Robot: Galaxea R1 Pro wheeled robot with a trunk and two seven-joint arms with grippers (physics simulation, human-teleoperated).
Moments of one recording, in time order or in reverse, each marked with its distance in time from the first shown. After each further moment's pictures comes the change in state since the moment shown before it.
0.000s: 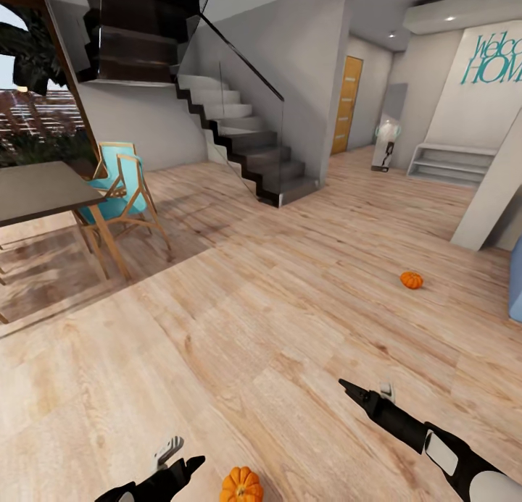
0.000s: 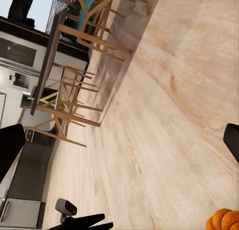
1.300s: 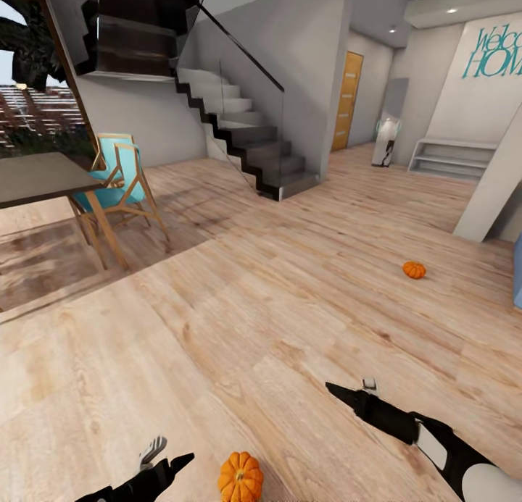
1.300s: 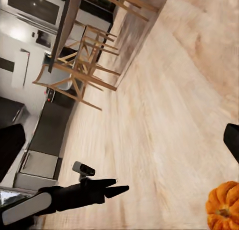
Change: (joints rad) left arm 0.000 0.087 0.000 0.041 0.001 0.006 -0.268; right arm 0.000 0.005 0.141 -0.103 0.006 0.056 0.073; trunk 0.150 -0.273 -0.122
